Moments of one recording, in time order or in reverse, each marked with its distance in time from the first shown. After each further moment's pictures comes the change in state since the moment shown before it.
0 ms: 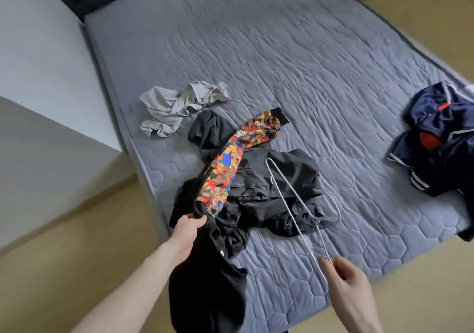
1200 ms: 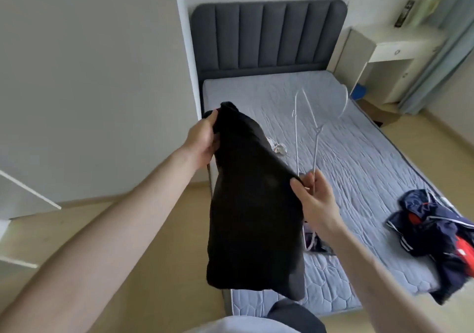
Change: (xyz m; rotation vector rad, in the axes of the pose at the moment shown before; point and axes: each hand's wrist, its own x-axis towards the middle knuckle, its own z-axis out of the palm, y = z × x) left_hand -0.420 0.073 -0.344 -0.660 -0.141 0.675; right_hand -0.368 -0.233 0.065 0.213 -0.389 -0.813
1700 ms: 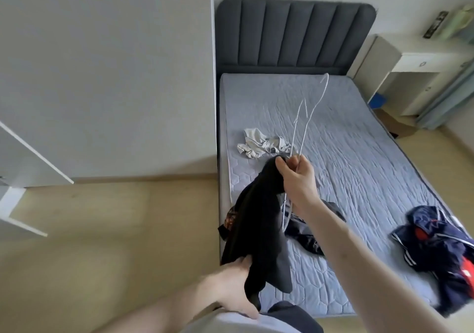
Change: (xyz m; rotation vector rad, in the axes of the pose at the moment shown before) left_hand -0.157 -0.231 -0.064 1.425 -0.647 -0.219; right_hand 0.031 -0.024 0.074 -0.021 0.086 0.112
